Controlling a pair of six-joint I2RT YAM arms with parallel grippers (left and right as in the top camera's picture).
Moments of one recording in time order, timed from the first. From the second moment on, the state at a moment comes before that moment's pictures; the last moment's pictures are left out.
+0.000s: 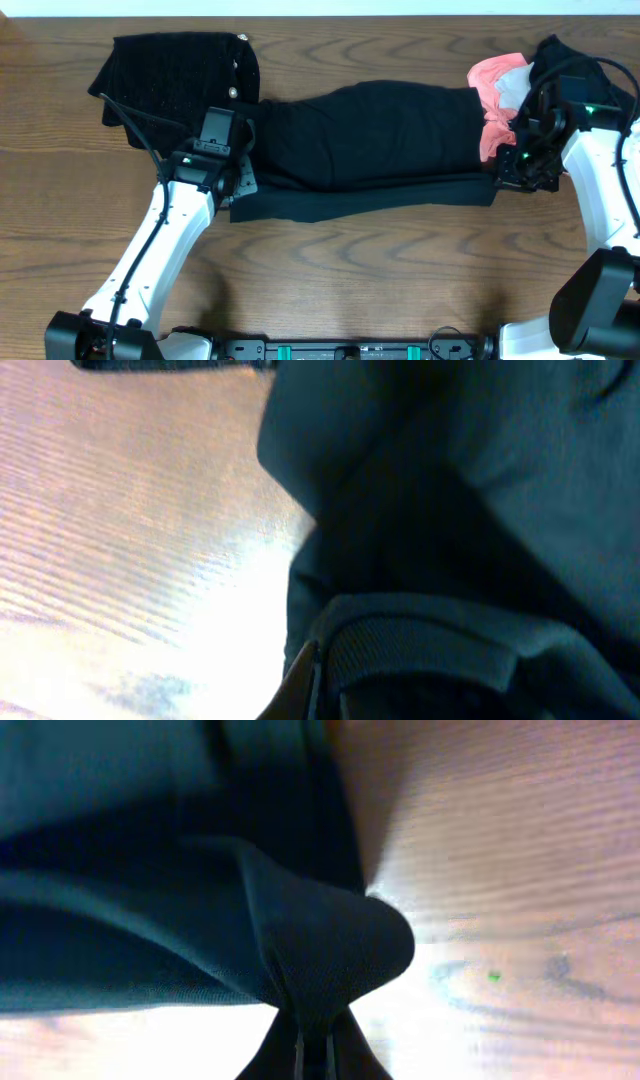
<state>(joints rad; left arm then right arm) -0.22 1.43 1.02 -0.81 -0.16 -0.46 -0.16 1.66 1.29 -1.15 -0.13 0.04</state>
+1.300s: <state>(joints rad) -0.20 1.61 1.03 -0.55 -0.22 -0.47 -0.16 1.76 1.16 -0.71 -0.19 -0.02</state>
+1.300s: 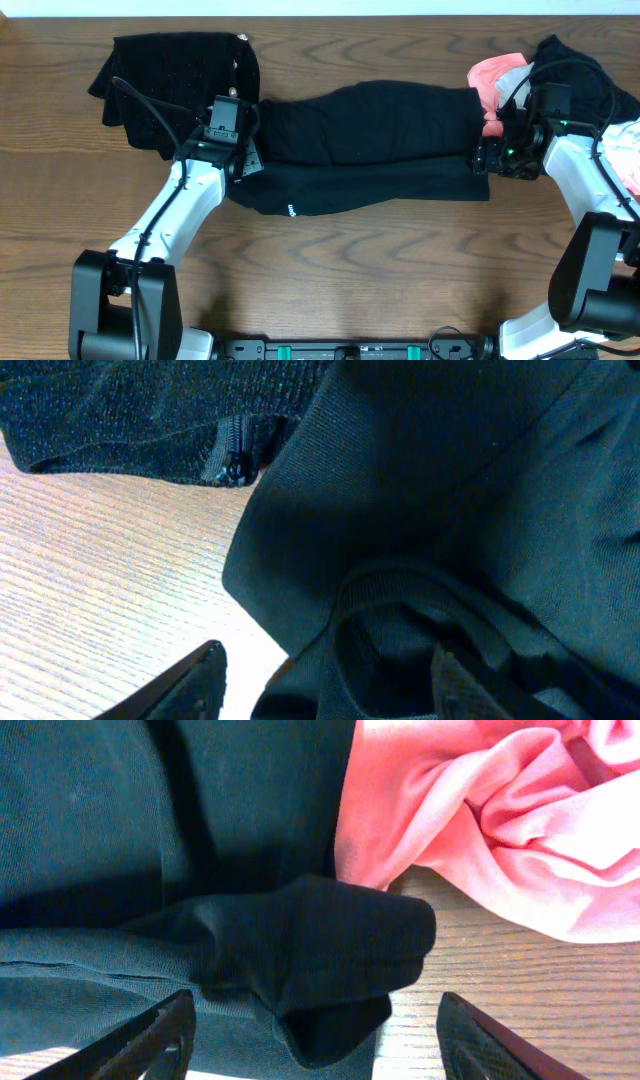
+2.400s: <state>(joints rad) -0.20 1.91 1.73 -0.72 0.00 -0.14 -0.09 1.75 1.47 -0.64 -0.27 -0.12</state>
